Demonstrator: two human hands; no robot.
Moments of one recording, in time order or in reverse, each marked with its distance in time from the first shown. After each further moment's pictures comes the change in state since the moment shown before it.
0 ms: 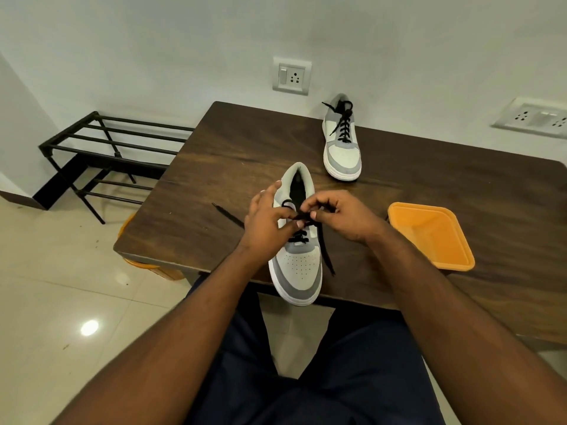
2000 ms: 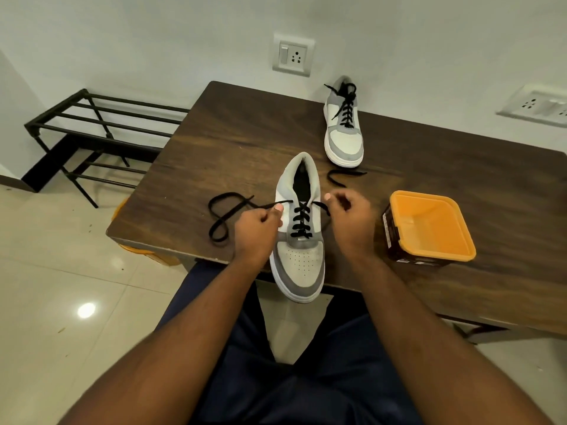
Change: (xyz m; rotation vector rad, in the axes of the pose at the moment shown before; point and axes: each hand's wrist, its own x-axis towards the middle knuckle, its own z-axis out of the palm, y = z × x) left_hand -0.020 -0.013 0.020 -0.315 0.236 -0.421; right_hand -0.013 0.039 0.045 -0.087 0.721 0.206
